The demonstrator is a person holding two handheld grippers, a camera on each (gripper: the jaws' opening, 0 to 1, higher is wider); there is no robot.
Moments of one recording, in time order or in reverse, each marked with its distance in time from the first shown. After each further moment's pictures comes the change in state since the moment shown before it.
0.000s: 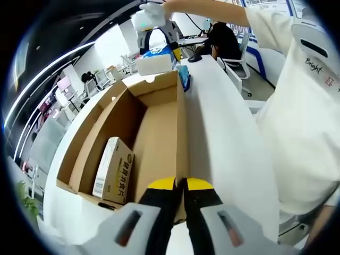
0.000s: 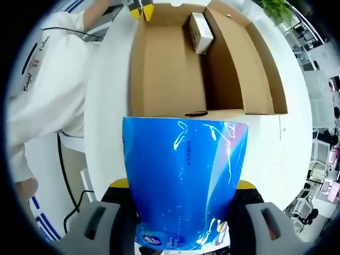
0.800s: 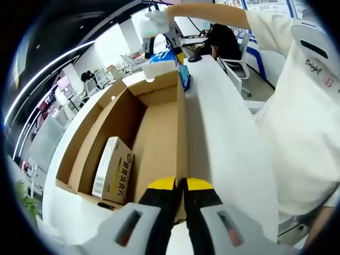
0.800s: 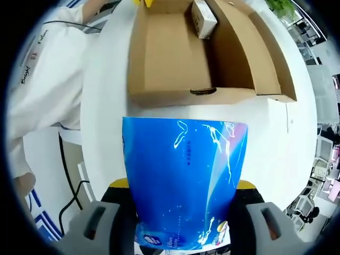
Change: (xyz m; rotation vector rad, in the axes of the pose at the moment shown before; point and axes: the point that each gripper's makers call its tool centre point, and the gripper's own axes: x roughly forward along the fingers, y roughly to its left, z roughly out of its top) left arm 0.000 0.001 0.000 -0.009 0.001 -0.007; right arm 0.018 0.004 -0.022 -0.004 0.052 0.025
